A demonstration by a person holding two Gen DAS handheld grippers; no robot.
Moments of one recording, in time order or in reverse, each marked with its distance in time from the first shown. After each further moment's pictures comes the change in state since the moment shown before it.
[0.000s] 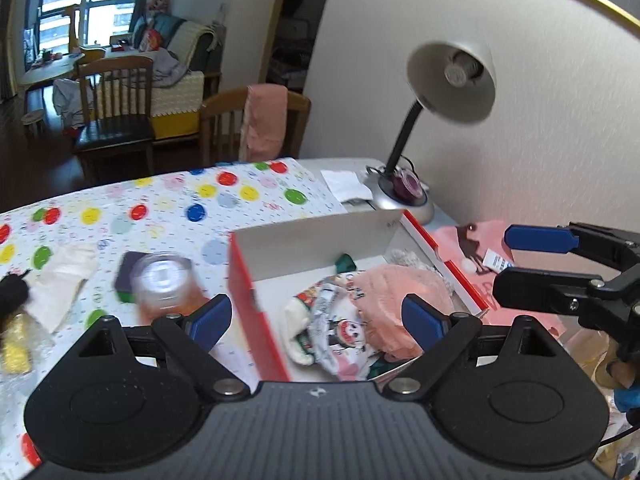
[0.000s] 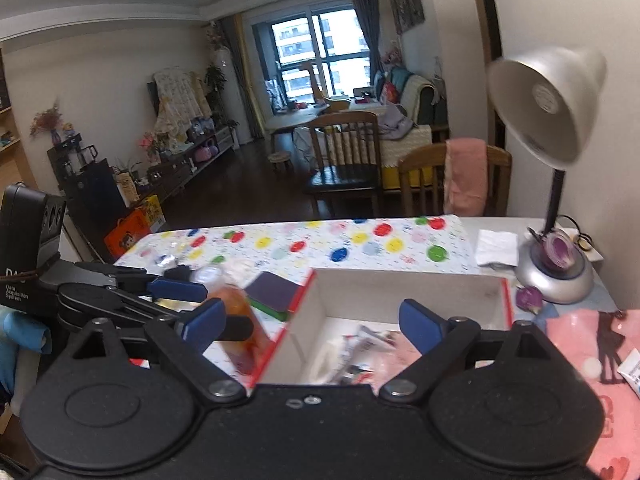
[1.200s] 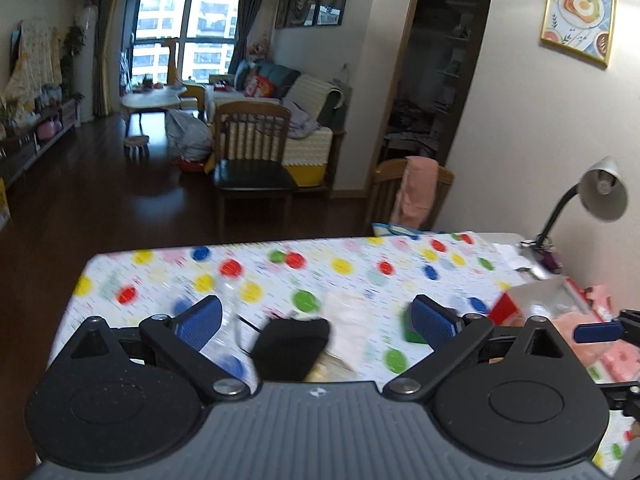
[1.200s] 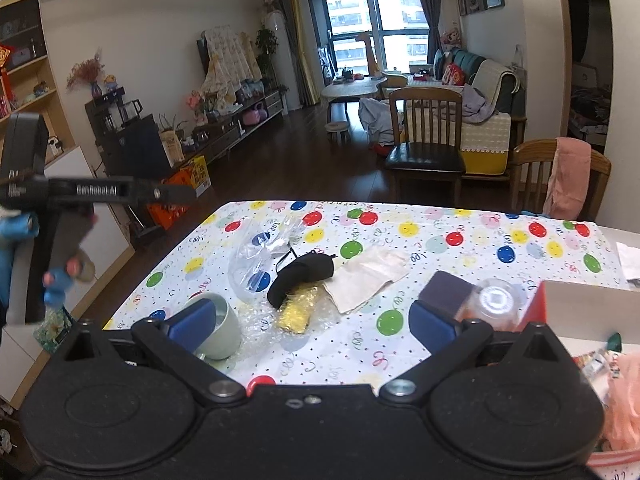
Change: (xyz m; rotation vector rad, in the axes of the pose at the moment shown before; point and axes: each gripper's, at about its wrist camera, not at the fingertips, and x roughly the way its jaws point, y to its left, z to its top) left arm -0.159 0.324 0.003 -0.072 -0.166 0.229; right arm 0.130 0.252 0.007 -0.088 0.092 0.086
